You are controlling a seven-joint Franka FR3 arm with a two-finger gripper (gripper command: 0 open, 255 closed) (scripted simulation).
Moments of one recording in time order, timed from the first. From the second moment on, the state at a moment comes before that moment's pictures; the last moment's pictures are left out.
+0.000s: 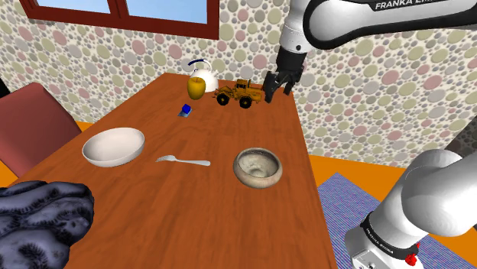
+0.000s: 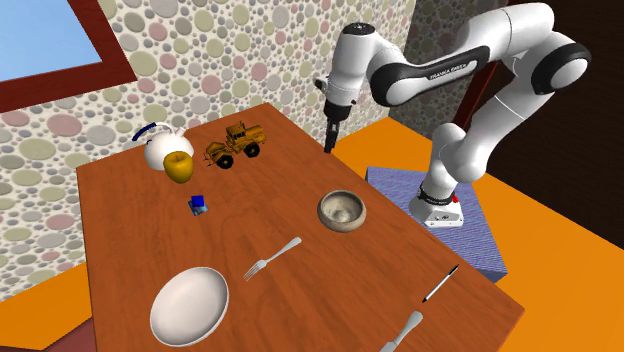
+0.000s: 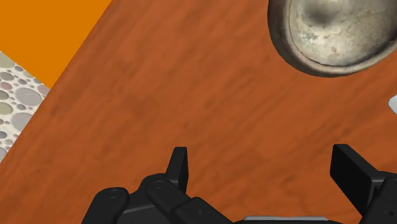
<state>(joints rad) 0.14 -0.47 0.09 -2.29 -0.05 1.97 0.19</state>
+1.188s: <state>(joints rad) 0.24 0.09 0.27 -1.99 -0.17 2.19 0.33</state>
